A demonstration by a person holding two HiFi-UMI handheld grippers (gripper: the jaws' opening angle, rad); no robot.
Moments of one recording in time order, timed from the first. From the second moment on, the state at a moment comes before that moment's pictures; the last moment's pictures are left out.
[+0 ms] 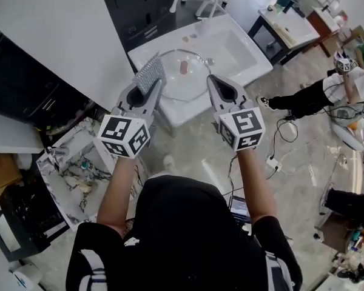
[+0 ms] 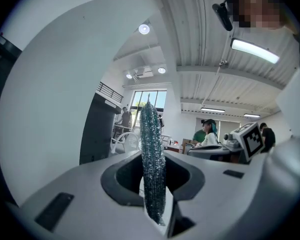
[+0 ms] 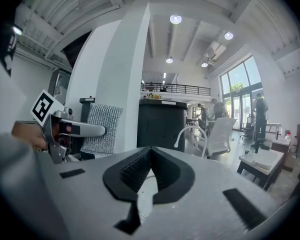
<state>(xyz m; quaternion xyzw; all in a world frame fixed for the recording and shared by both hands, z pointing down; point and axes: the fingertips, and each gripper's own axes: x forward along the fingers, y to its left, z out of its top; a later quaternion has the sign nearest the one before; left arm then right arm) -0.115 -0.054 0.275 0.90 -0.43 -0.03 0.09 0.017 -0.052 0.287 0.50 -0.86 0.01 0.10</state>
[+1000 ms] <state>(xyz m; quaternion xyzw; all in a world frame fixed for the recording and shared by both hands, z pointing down) -0.103 -0.129 0.368 0.90 -0.40 0.02 0.17 0.014 -0.127 0.398 0.45 -0.86 0.09 0.23</state>
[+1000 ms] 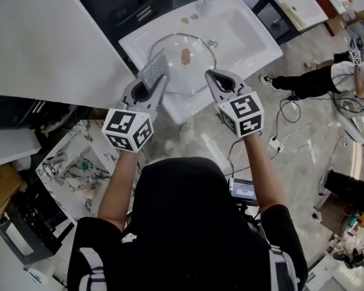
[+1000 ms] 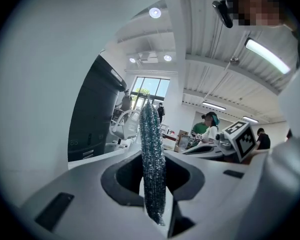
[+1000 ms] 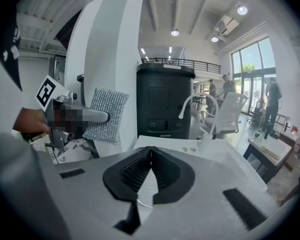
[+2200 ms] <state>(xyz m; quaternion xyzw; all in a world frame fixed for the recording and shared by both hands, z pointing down) -0.083 -0.209 0.475 0.86 -0.44 0.14 0.23 0.030 -0.187 0.583 0.27 -0.85 0.20 0.41</state>
